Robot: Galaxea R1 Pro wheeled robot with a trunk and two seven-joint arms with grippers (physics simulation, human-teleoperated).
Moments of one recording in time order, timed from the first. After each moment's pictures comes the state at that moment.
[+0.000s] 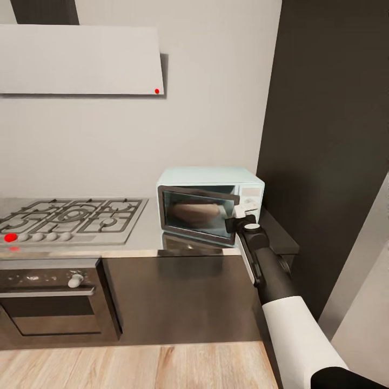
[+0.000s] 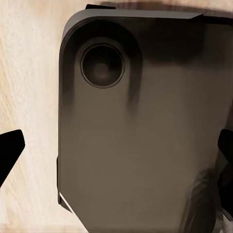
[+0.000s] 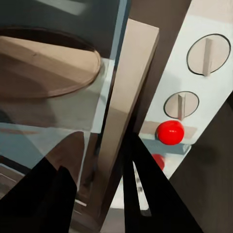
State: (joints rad) left arm 0.00 -0.01 0.02 -0.05 0.07 -0.02 0.00; right arm -0.81 0.17 0.09 -1.19 0.25 0.70 -0.07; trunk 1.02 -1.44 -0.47
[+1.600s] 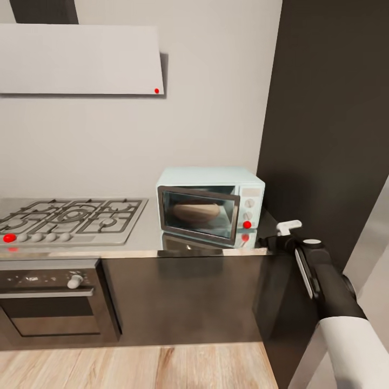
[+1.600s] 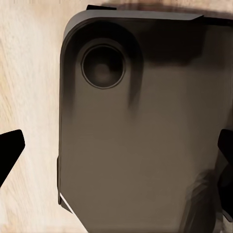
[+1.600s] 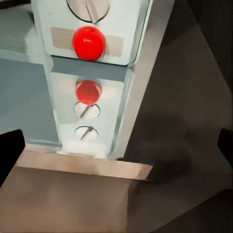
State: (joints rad) left arm 0.00 -0.01 0.03 -0.05 0.07 -0.02 0.00; right arm -0.70 -0.13 -0.09 -1.24 0.23 0.73 0.34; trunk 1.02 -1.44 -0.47
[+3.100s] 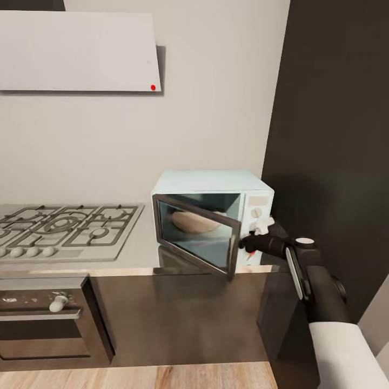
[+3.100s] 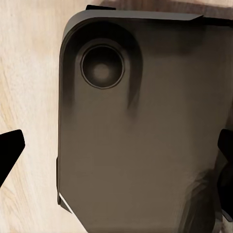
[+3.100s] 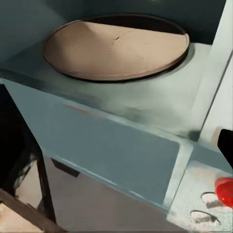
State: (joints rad) left arm 0.00 -0.01 0.03 -0.05 0.07 -0.02 0.00; right arm -0.68 -0.04 -0.09 -1.35 0.23 0.71 0.74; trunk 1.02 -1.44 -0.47
